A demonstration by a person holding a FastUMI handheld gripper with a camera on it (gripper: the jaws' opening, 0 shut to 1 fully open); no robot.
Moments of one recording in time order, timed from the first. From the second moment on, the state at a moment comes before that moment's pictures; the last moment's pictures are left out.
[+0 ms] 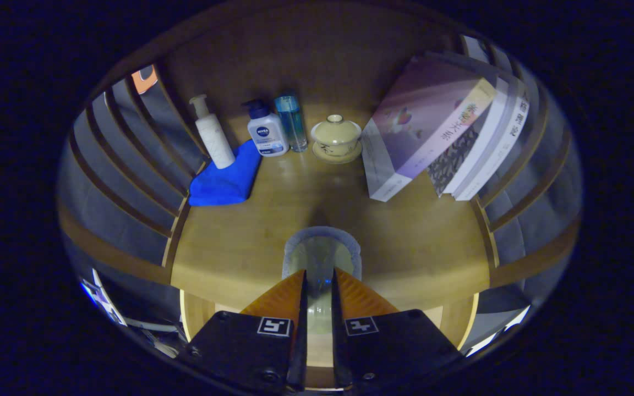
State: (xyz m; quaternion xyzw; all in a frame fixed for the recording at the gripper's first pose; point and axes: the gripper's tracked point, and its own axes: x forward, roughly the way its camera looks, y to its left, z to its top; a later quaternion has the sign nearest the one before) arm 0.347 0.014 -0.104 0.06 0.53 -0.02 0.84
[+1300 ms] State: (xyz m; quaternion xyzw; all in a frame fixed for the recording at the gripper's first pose) arm 0.336 0.039 -0.073 0.12 0.35 0.05 0.93
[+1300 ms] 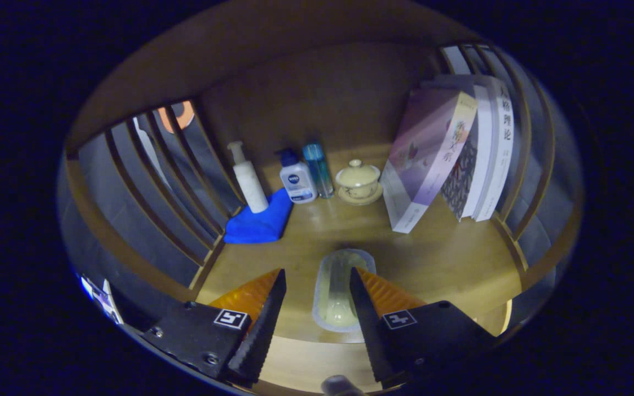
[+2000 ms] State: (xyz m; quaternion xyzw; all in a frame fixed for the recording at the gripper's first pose) arm 0.221 0.091 0.010 0.07 0.09 0.09 0.99
